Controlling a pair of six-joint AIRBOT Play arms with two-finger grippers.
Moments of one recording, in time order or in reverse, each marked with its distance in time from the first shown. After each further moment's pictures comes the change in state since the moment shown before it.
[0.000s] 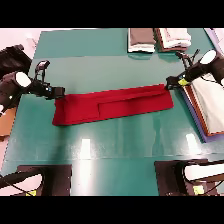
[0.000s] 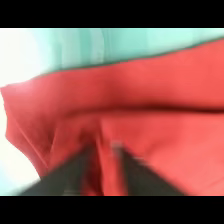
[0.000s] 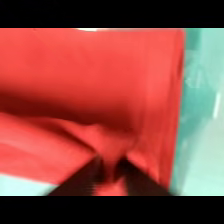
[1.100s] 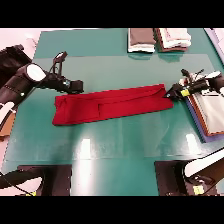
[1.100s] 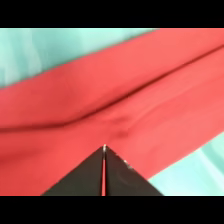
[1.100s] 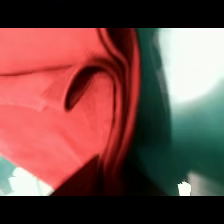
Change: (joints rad) left arm -0.235 -0.024 0.105 -0.201 0.012 -0.062; right arm -0.230 -0.240 -0.099 0.354 0.085 -0.200
